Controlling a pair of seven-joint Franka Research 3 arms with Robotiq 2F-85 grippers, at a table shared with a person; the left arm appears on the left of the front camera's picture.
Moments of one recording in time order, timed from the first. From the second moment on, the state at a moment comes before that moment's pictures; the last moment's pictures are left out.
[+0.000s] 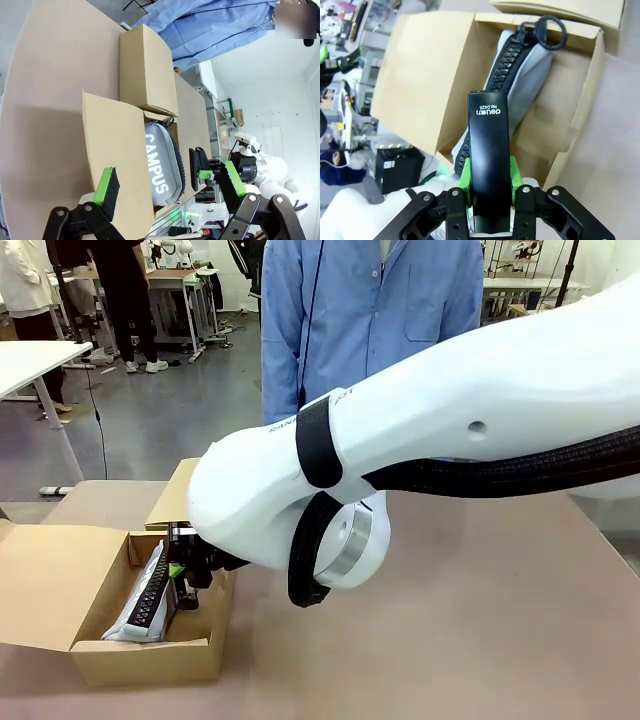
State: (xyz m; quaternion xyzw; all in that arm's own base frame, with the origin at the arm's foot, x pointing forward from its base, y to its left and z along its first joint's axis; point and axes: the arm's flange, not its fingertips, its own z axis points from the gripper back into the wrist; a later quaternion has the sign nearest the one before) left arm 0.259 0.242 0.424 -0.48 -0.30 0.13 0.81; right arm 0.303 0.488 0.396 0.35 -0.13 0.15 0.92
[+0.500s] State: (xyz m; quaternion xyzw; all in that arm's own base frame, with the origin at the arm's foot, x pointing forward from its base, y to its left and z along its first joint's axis) left arm 0.259 0.242 0.424 -0.48 -0.30 0.13 0.81; right arm 0.305 0.494 0.396 0.34 -0.13 0.14 0.92
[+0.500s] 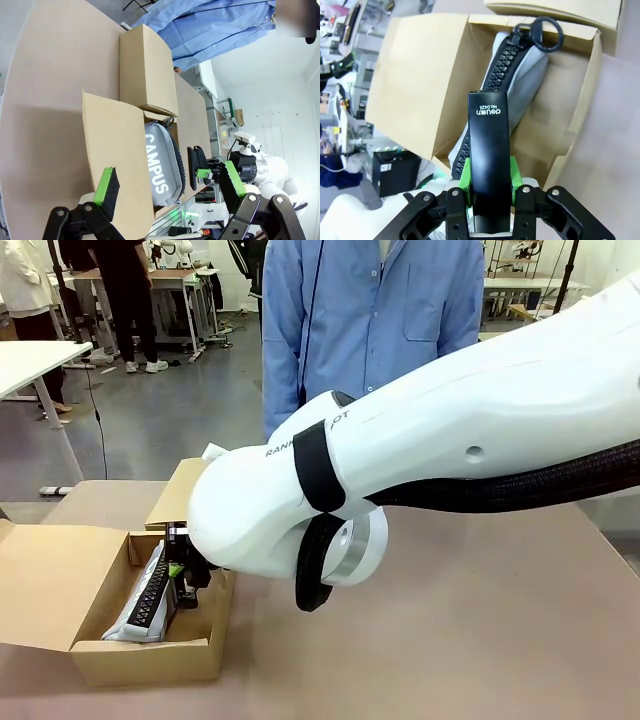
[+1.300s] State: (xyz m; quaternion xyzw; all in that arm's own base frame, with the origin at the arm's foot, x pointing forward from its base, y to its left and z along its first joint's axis) left arm 0.259 0.242 0.424 -0.48 -0.30 0.13 0.81; right arm 0.309 0.499 0.395 0.33 -0.12 0.15 0.93
